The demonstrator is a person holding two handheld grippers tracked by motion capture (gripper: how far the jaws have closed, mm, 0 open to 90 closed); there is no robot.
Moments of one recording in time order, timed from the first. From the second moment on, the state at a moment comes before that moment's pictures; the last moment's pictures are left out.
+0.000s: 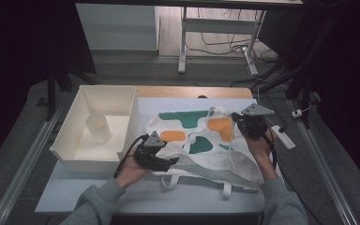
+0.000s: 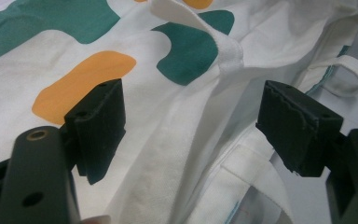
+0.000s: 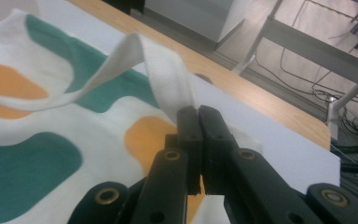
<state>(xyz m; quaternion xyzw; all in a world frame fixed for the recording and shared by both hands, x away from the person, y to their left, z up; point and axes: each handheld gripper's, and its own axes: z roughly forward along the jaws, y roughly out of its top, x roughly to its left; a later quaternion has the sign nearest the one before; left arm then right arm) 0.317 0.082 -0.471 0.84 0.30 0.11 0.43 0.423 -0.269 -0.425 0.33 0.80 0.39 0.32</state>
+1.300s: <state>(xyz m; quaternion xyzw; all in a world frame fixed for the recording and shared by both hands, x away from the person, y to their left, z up) 0.315 0.085 -0.471 0.84 0.30 0.11 0.43 0.351 -0.244 -0.431 0.28 0.83 0.43 0.21</state>
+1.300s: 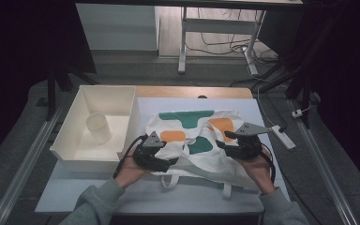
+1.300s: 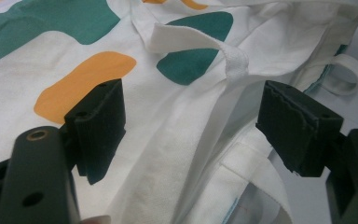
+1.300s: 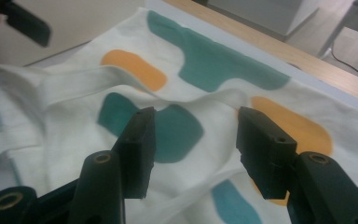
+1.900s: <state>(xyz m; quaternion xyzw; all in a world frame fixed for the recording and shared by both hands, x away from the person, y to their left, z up) 0.314 0.084 -0.471 0.85 0.30 0.11 0.43 0.275 -0.208 -0.453 0.19 0.87 0.44 0.13</state>
